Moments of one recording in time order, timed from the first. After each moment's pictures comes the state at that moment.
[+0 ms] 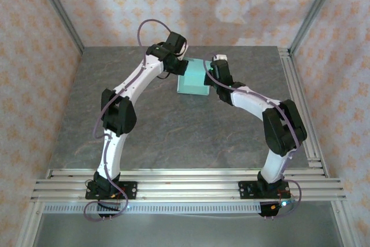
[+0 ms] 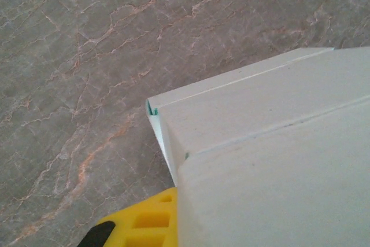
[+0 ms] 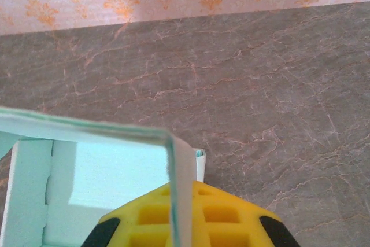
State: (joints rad) left arm -0.43 2.21 2.19 -0.97 -0.03 -0.16; right arm 0.47 1.78 1.19 0.04 0.27 0.33
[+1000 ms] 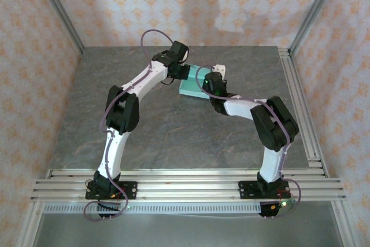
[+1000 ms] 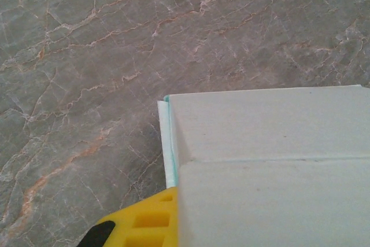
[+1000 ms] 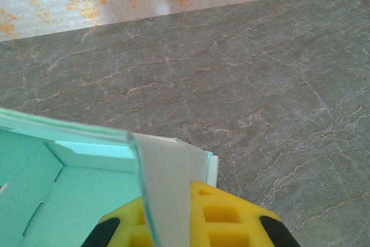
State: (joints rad) left arm -0.43 2.26 2.04 -0.75 -0.03 -0.26; right arm 0.53 1.87 1.05 0.31 0.44 0.38
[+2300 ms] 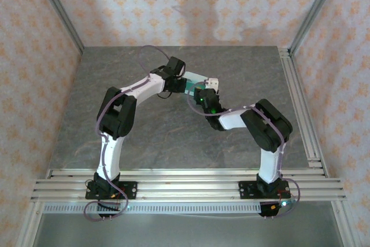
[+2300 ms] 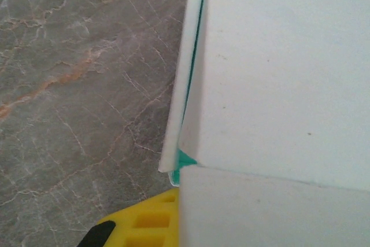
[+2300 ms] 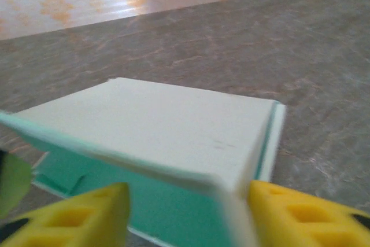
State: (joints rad) left arm -0.45 2.13 1.65 -0.52 -0.02 -0.34; right arm 0.64 1.89 0.86 0.64 0.47 0.39
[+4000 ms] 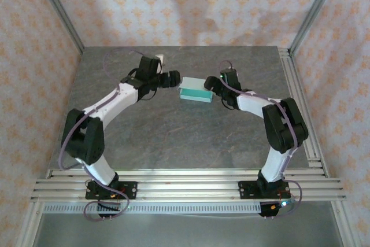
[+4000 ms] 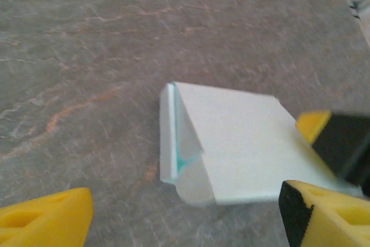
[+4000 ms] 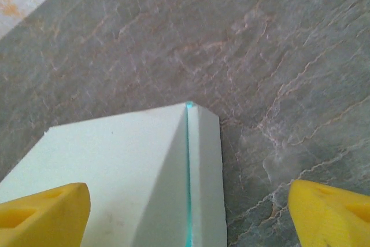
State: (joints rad) left arm -0.35 1.70 1.32 -0.31 0.11 -0.47; right arm 0.36 1.80 1.05 0.04 0.01 0.72
